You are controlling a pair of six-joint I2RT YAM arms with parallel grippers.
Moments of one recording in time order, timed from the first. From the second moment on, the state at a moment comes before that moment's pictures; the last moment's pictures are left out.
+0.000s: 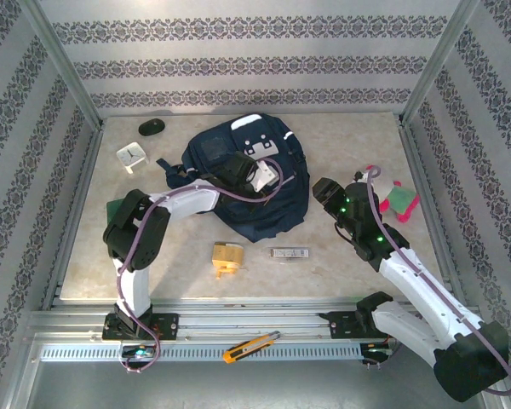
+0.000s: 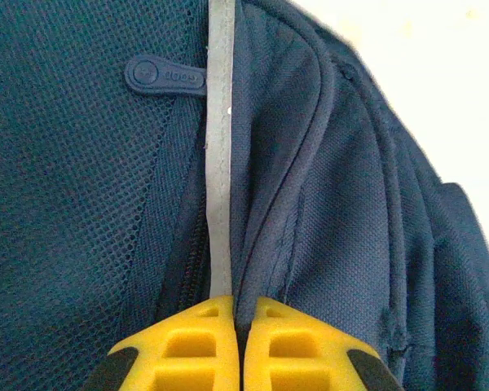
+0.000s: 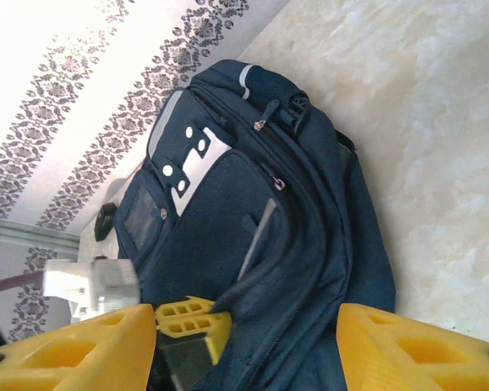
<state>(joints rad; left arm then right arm) -0.59 1.94 1.30 -0.21 0.29 0.19 0.39 0.90 0.64 -0.19 0.08 0.98</state>
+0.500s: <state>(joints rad) -0.53 1.83 1.34 -0.28 0.28 0.05 0.40 1.01 0.77 -0.21 -0.03 0.59</state>
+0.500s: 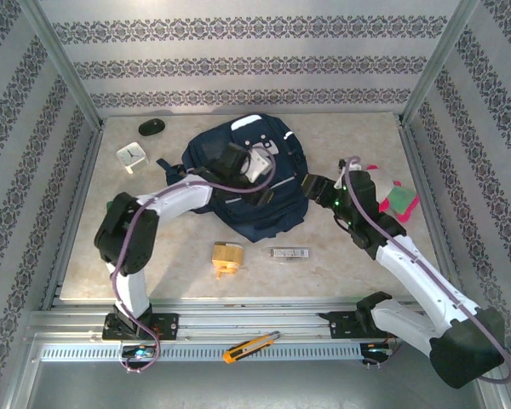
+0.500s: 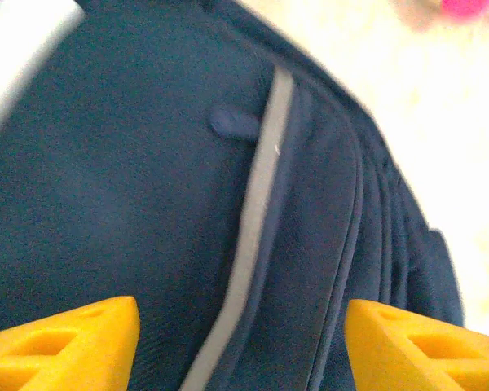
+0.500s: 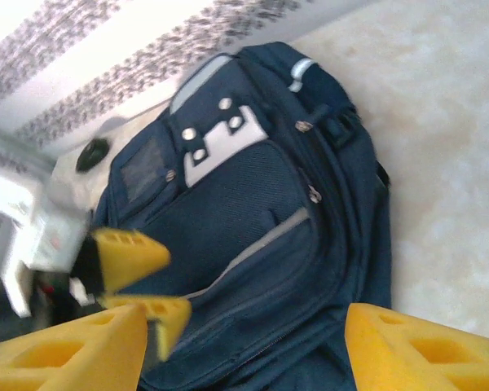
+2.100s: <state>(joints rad) -0.13 1.24 0.63 -0.10 0.39 -0.38 0.56 1.60 1.34 -0.75 -0.33 -0.96</state>
